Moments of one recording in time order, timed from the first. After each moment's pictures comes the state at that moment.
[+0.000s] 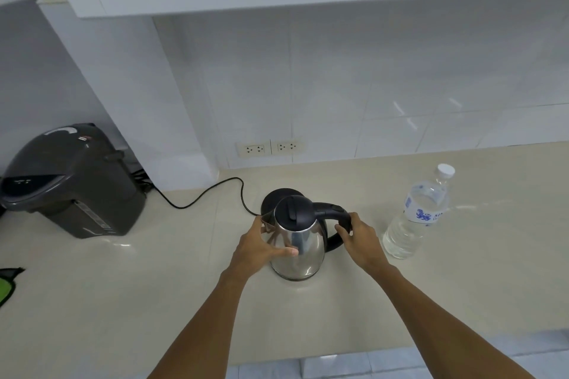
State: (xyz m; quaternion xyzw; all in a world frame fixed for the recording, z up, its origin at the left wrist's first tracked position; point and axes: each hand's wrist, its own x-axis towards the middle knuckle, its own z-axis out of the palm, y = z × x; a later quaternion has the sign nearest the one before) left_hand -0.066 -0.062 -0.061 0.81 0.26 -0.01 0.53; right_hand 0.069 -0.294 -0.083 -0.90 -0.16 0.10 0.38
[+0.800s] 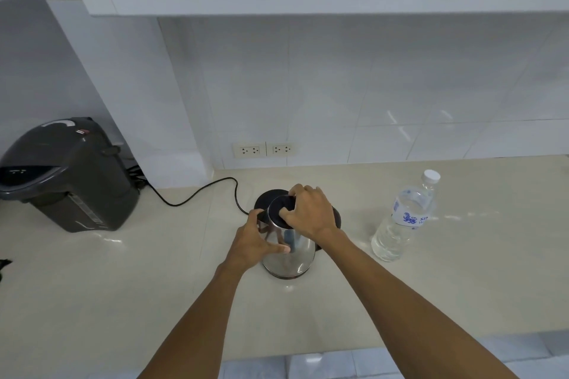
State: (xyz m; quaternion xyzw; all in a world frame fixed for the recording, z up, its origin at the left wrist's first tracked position) left_hand -0.062 -0.072 -0.052 0.82 0.23 0.02 0.53; right_hand 0.045 -0.202 0.015 -0.93 -0.31 0.00 0.21
